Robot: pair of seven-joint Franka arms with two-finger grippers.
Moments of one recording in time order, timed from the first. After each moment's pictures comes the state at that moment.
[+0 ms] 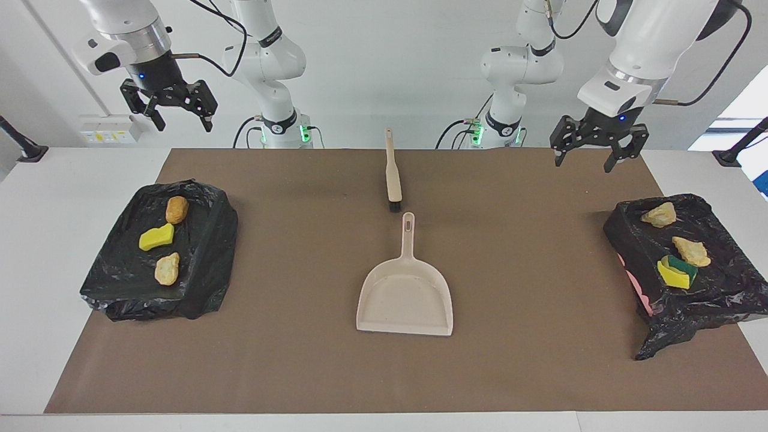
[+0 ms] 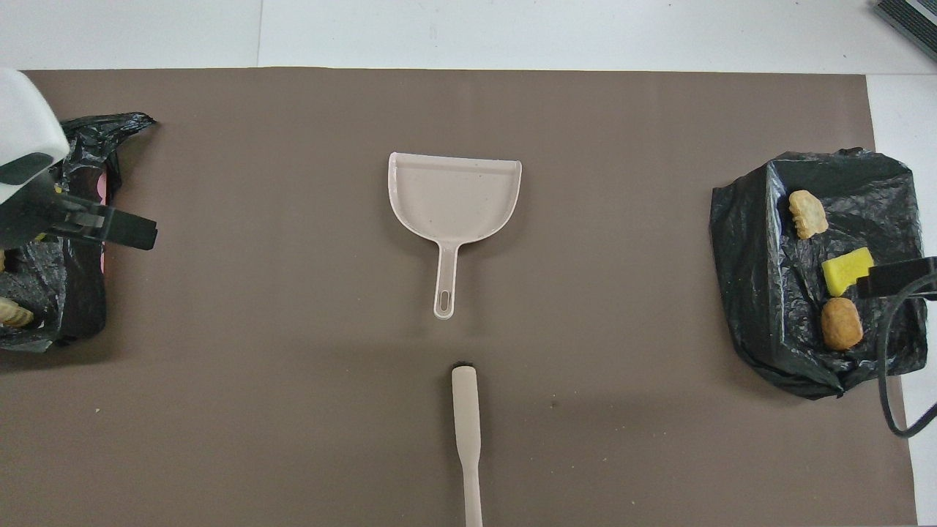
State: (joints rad) left arm -0.14 -0.02 -0.01 -1.51 0.02 1.53 0.12; right arm 0.05 -0.14 -0.10 -1.61 -0.02 1.47 -0.01
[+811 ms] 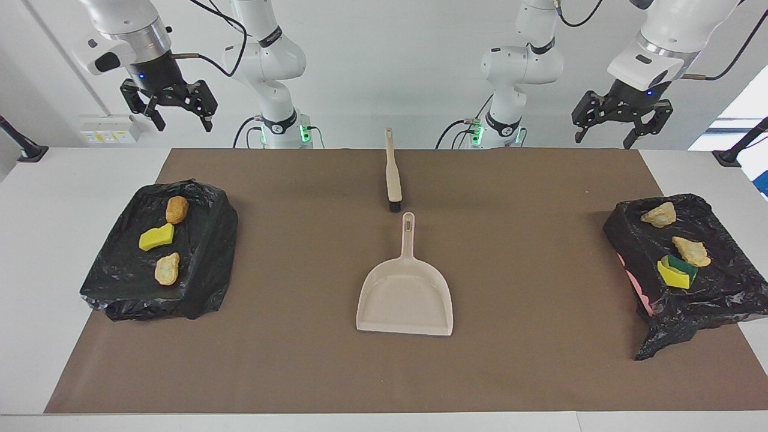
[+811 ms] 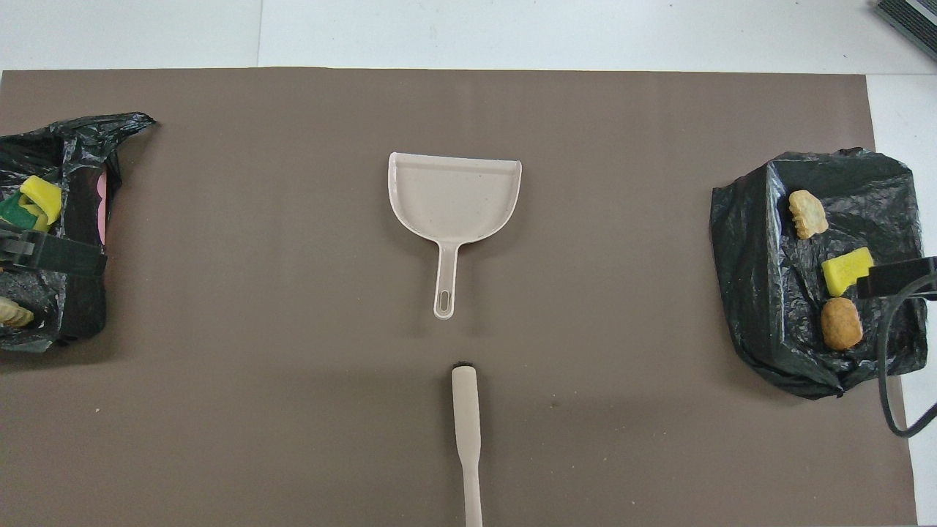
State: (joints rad) left arm -0.13 -0.05 0.03 -1.51 -0.01 1.47 0.14; right arm 0.05 -0.14 -0.10 -1.61 -0.02 1.47 -0.01
